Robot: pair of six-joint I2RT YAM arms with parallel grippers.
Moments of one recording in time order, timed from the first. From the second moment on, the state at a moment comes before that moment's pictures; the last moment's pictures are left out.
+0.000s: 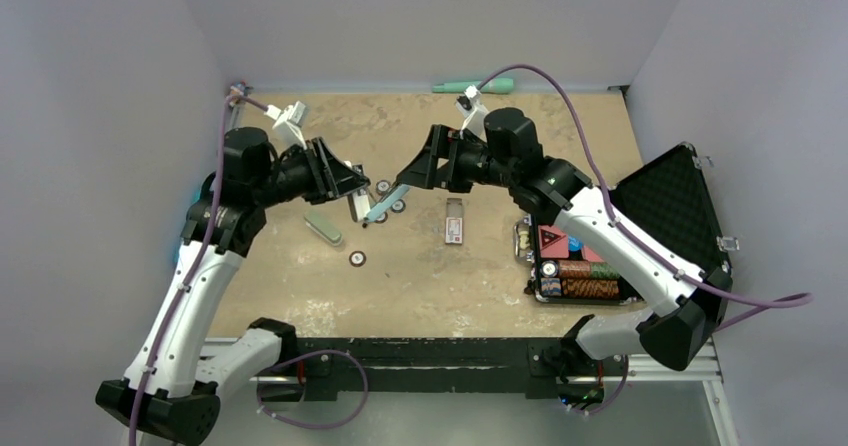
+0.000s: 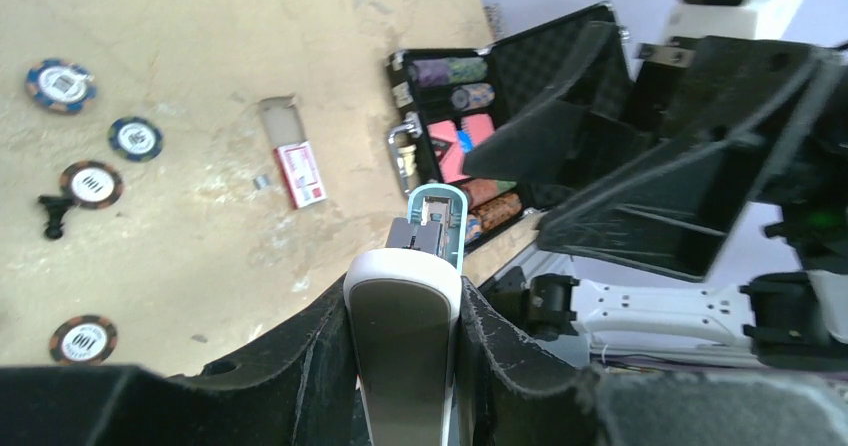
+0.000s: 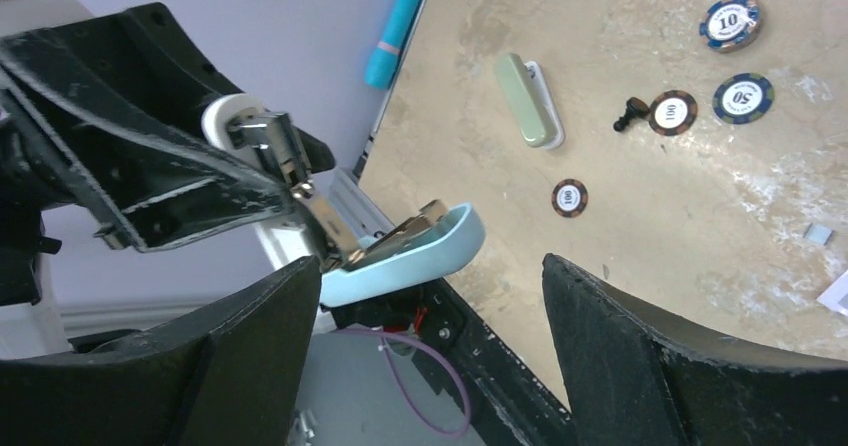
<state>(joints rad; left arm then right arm) -0.25 0.96 1.19 -0.60 0.58 -0.66 0.72 1.34 1.37 -0.40 -0.32 0.78</state>
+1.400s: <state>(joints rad) -0.43 1.40 0.97 -0.50 0.28 -0.70 0.72 1.84 1.42 -0.52 -0.28 0.71</state>
